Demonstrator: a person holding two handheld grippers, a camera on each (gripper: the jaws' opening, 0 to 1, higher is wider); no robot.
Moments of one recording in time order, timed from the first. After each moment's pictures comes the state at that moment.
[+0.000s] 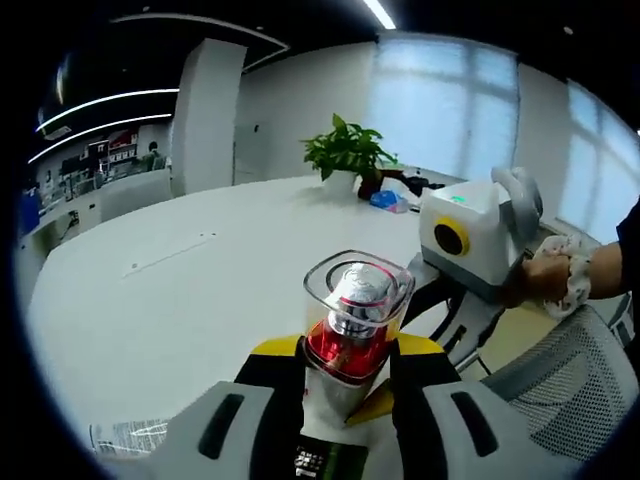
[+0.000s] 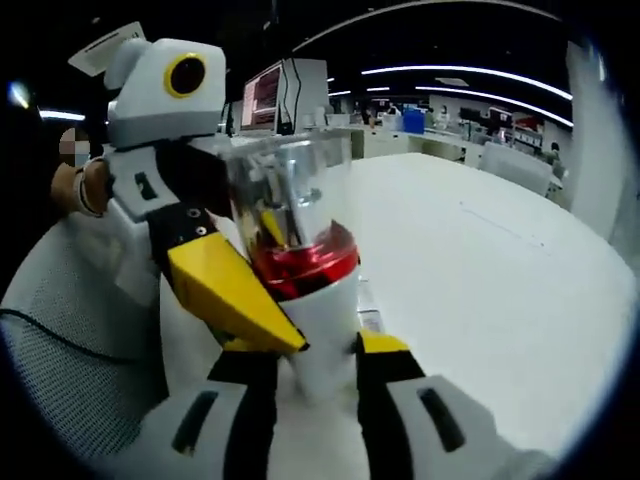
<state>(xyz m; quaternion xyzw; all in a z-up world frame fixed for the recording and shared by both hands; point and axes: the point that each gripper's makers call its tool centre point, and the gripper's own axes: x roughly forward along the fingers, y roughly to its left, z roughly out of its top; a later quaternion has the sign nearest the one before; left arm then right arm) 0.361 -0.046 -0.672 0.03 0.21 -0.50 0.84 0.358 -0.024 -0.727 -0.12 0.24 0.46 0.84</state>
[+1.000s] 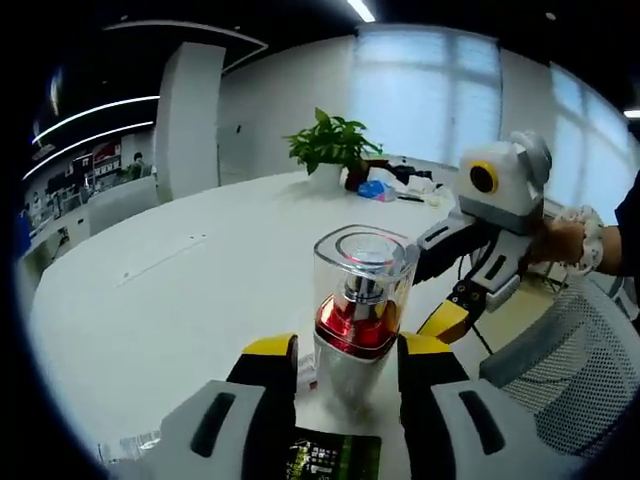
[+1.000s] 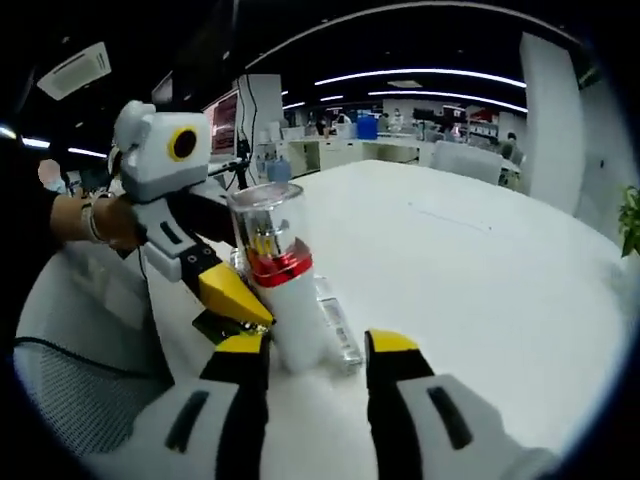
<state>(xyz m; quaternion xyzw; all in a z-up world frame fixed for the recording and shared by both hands) 0.362 -0.042 -0.687 0.07 0.21 -0.52 0.82 0.343 -0.076 -0.689 -0.07 0.23 0.37 0.90</state>
